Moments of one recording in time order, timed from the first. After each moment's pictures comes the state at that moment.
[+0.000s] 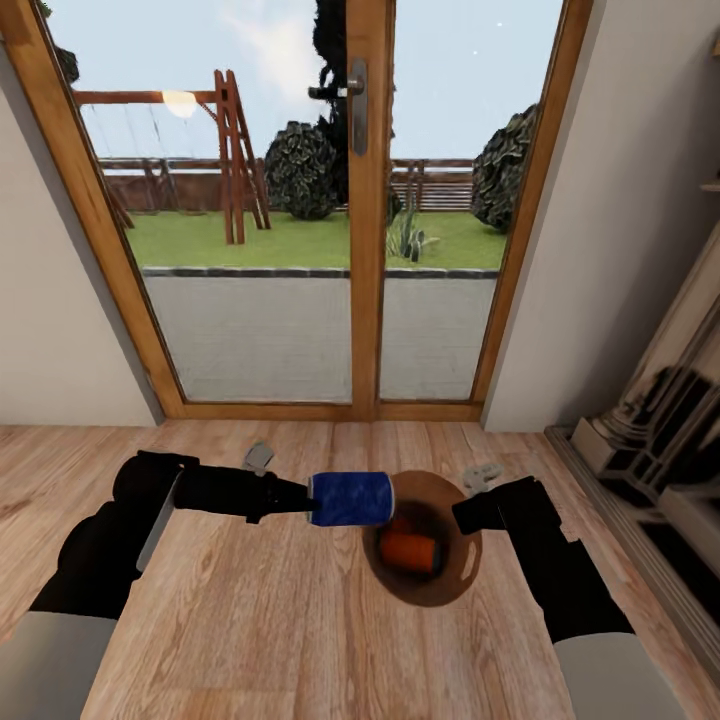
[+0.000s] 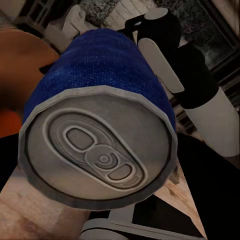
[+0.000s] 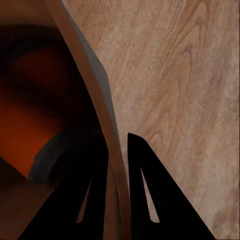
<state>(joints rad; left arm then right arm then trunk) -0.64 0.18 -0.10 -1.39 0.01 1.04 -1.52 -0.58 0.00 0.02 -1.30 0.60 1.03 0.64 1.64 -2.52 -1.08</state>
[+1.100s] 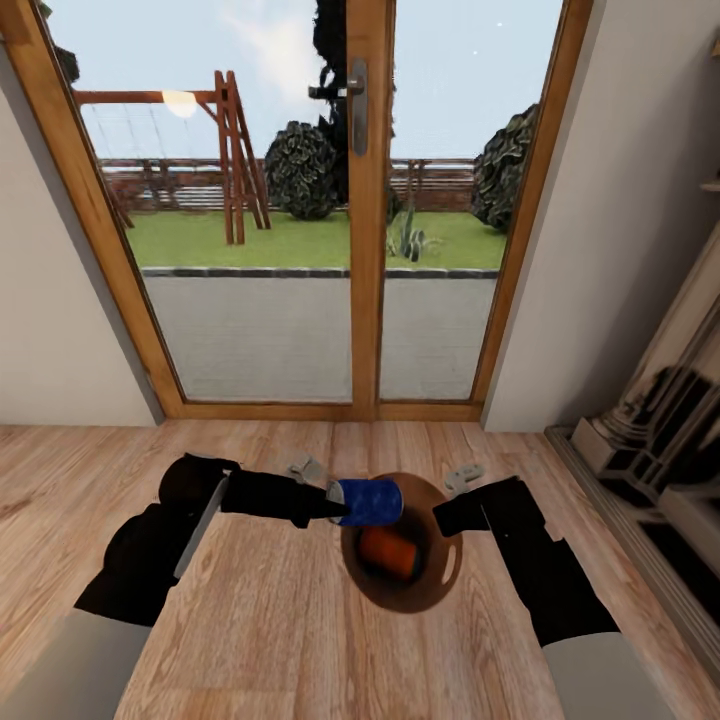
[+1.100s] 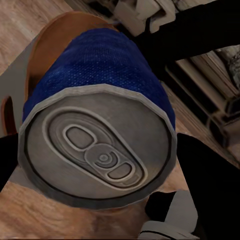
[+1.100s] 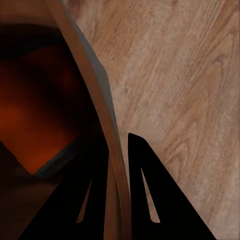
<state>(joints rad) -0.65 0.10 -0.22 -1.40 -0.01 1.04 -1.11 -0.58 0.02 0.09 -1.31 0.53 1.04 0.64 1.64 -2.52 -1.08</state>
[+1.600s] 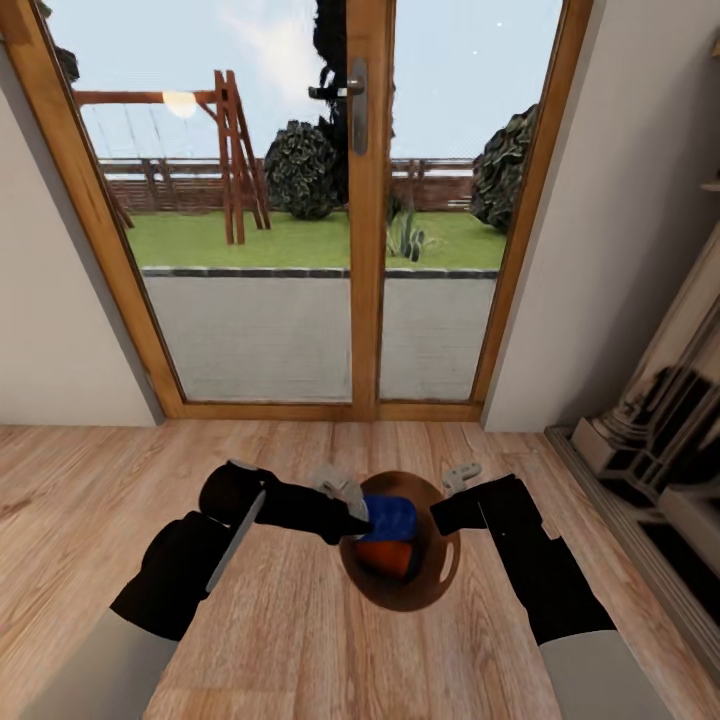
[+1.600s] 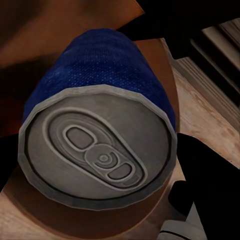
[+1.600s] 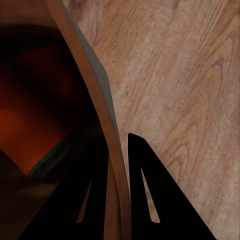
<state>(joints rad) -0.65 0.04 -0.37 -1.39 -0.01 1.05 -0.90 -0.59 0.03 0.09 -1.31 0.54 1.04 0.64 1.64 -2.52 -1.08</state>
